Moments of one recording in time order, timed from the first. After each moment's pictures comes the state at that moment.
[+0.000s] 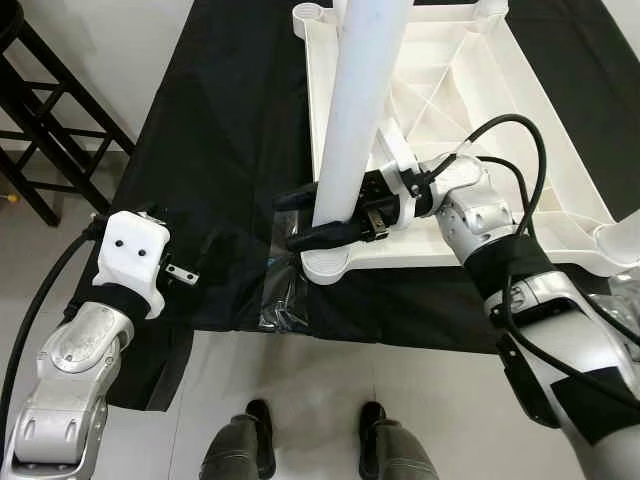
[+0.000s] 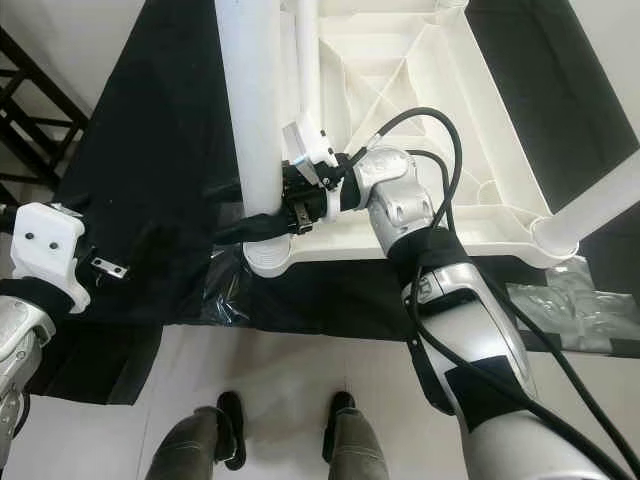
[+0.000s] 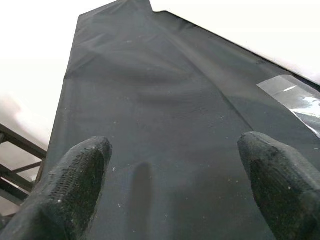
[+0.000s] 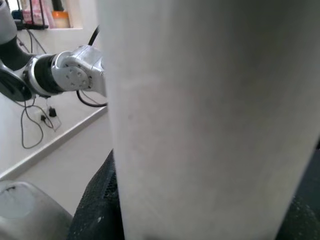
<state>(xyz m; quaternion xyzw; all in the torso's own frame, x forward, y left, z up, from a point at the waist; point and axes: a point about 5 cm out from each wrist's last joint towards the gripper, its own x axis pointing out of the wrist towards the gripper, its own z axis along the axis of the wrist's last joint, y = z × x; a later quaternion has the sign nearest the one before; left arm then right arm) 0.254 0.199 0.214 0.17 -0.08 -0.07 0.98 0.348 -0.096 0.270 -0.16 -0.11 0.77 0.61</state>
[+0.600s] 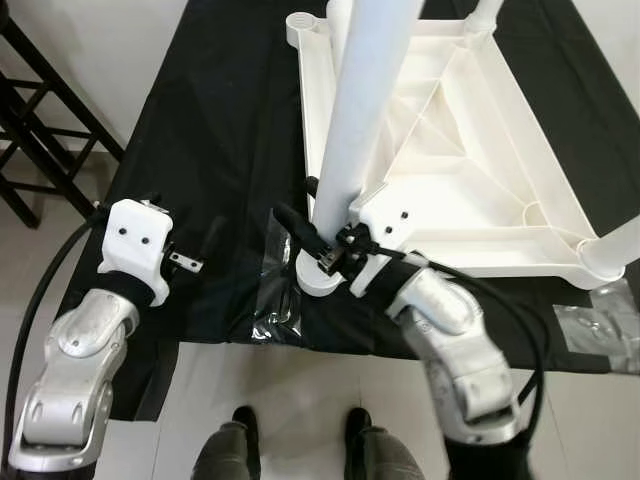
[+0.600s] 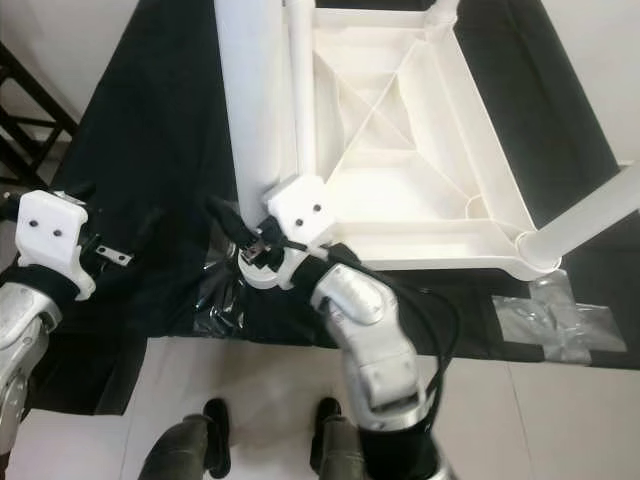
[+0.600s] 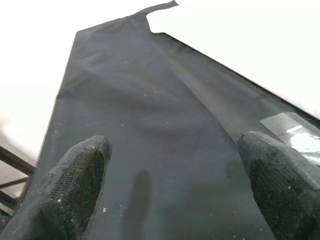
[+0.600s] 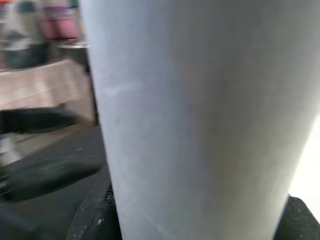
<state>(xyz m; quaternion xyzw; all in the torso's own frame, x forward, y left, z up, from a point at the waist) 0.266 0.196 0.217 0.16 -0.10 -0.07 0.98 0.275 -0.065 0.227 -0.03 -0.13 0.29 0.95</state>
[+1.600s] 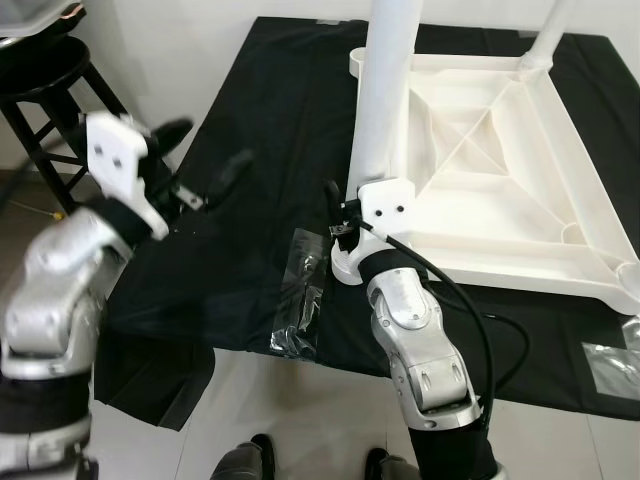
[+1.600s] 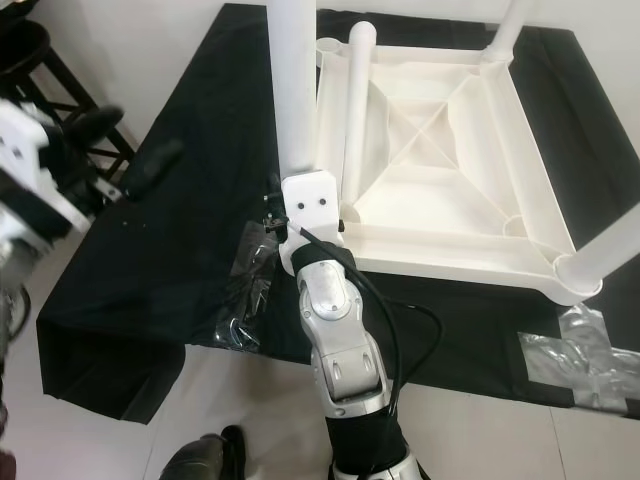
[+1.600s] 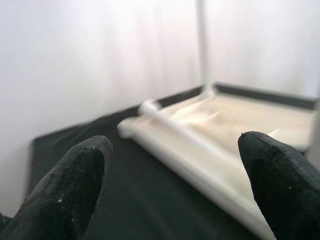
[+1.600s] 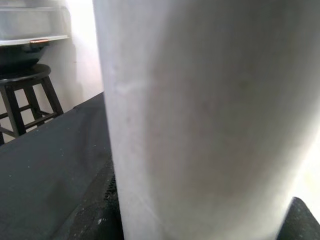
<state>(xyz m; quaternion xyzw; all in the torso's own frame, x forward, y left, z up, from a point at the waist) 0.298 0.187 0.300 0.06 -0.22 -0.31 0.92 0.297 -0.064 0.210 -0.06 -0.10 0.08 0.99</state>
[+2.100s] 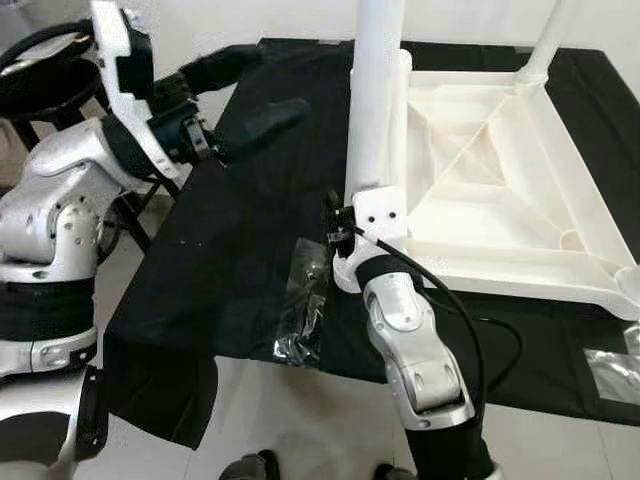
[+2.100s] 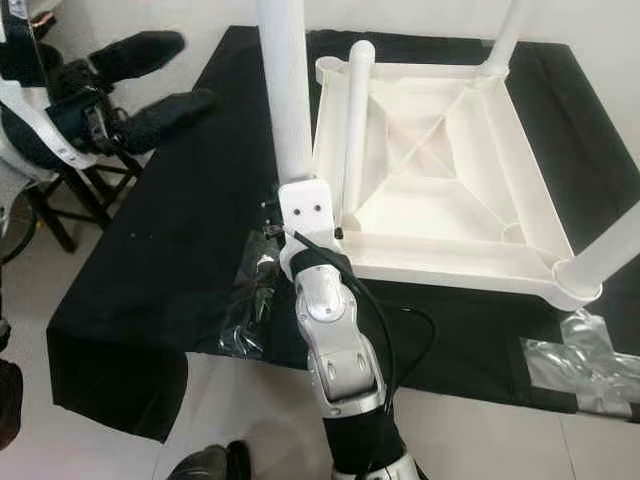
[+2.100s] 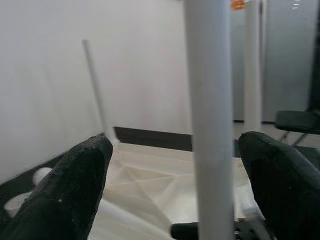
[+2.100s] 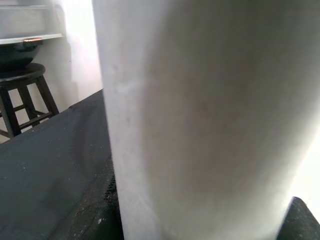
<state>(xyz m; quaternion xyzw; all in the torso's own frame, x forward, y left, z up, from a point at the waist) 0.311 0.154 0.350 0.04 -0.22 -0.54 0.81 0.303 -0.065 0.200 -0.05 -0.08 0.07 0.99</state>
